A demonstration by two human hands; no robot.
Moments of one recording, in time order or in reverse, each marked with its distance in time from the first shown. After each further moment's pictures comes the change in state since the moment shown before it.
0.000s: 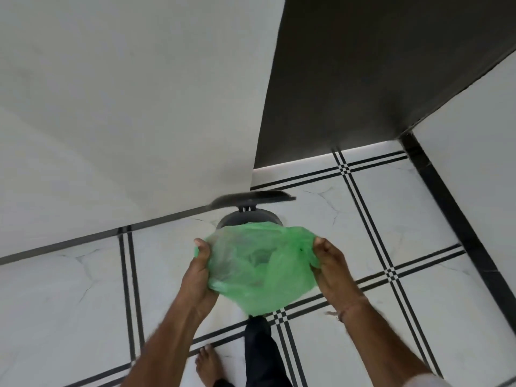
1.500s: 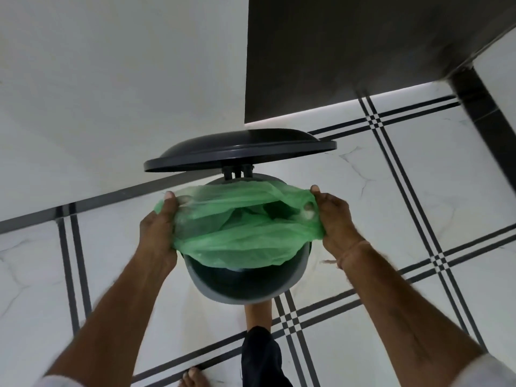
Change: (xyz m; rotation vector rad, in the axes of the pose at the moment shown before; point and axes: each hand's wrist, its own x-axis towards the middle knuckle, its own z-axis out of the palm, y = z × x) left_hand 0.267 -0.044 -0.078 0.193 0.288 0.218; right_hand 0.243 0.138 -0.041 -0.170 0.254 0.041
